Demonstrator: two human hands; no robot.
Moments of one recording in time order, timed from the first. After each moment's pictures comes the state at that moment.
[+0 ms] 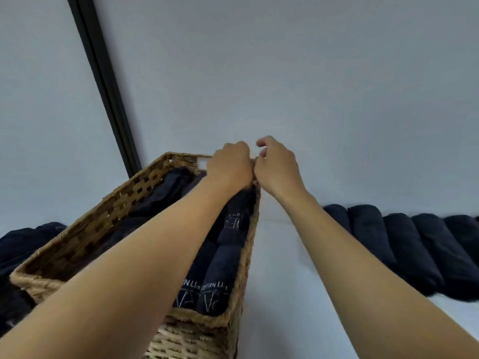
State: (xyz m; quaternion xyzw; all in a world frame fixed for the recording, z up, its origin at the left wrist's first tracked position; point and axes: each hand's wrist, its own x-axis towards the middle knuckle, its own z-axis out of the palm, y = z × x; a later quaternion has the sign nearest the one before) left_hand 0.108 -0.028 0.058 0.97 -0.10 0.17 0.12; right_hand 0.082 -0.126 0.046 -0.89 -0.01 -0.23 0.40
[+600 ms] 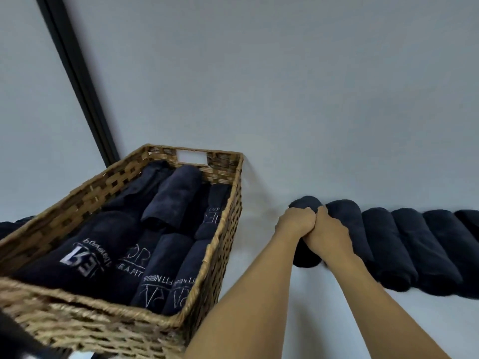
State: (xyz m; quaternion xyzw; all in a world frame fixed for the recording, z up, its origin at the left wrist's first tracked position) left_hand 0.076 -0.185 -0.049 0.85 0.02 -0.24 0.47; right_hand 0.030 -0.246 -0.056 -0.93 0.23 -0.03 0.30
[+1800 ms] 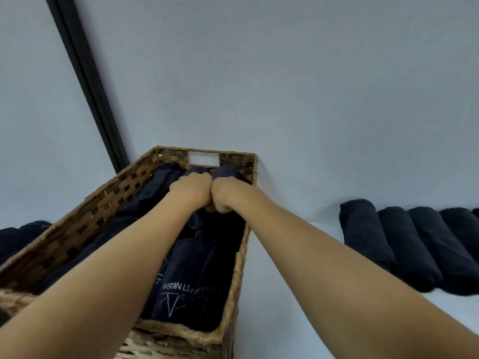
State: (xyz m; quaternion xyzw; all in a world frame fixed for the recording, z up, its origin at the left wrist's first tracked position) left_hand 0.127 0.022 0.016 1.00 -0.04 -0.03 -0.04; right_hand 0.119 -0.060 0.023 -0.98 -0.10 0.15 0.03
